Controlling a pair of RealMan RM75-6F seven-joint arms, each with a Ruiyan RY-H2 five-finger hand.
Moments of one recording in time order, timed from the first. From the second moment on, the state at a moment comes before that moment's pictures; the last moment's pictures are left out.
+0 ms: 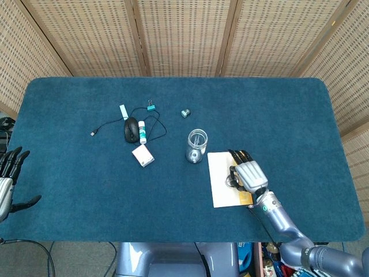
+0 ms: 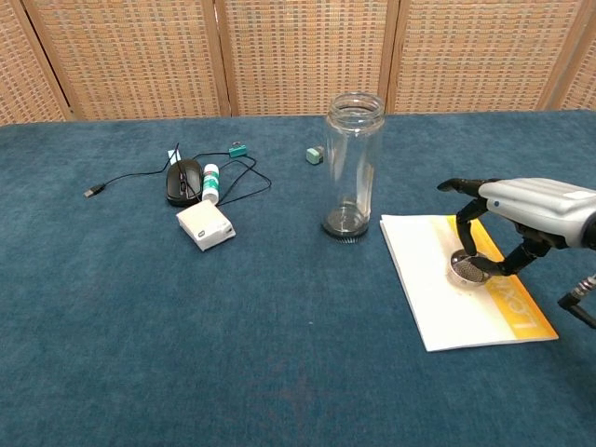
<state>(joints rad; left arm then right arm) -0.11 -0.98 -0.07 -1.83 1.47 1.47 0.10 0.57 -1.53 0.12 -1.37 -1.31 0.96 -0.20</state>
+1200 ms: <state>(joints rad) -0.12 -0.99 -0.07 -1.83 1.46 1.46 0.12 0.81 -1.09 0.43 -1.90 -0.92 1.04 -0.45</state>
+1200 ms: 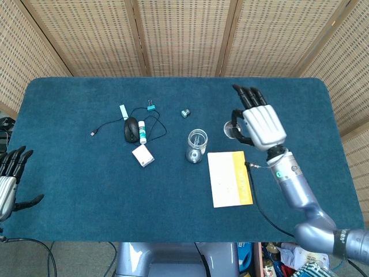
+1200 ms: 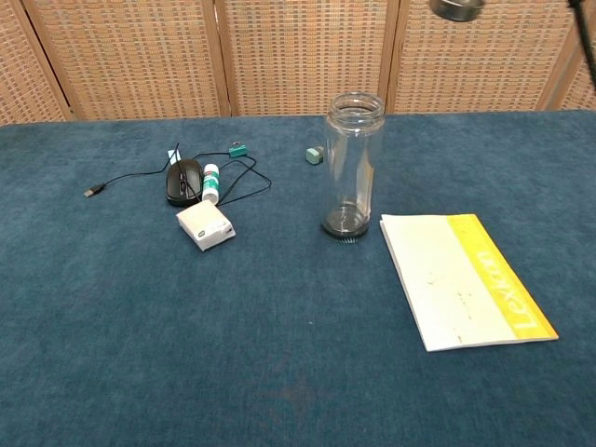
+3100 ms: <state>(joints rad) -0.14 -0.98 -0.08 -1.79 1.40 1.41 0.05 1.07 -1.40 0.33 -1.70 -0.64 1.12 -0.70</state>
